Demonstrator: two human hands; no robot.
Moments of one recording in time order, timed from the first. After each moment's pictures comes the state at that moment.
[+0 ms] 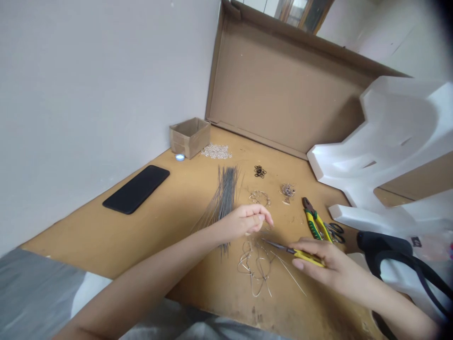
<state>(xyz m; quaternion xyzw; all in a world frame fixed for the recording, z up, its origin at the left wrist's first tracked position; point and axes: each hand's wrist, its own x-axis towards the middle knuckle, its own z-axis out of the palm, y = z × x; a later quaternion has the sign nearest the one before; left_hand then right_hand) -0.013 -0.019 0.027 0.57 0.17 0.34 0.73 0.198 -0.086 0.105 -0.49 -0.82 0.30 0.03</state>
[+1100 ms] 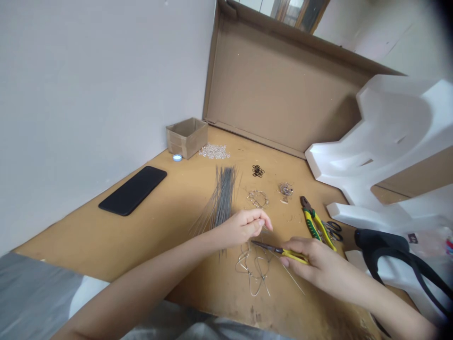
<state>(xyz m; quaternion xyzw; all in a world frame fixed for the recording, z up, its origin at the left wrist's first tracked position) -0.010 -0.027 0.030 0.66 0.22 0.32 0.64 0.183 -0.084 0.104 -0.53 -0.80 0.30 -0.01</state>
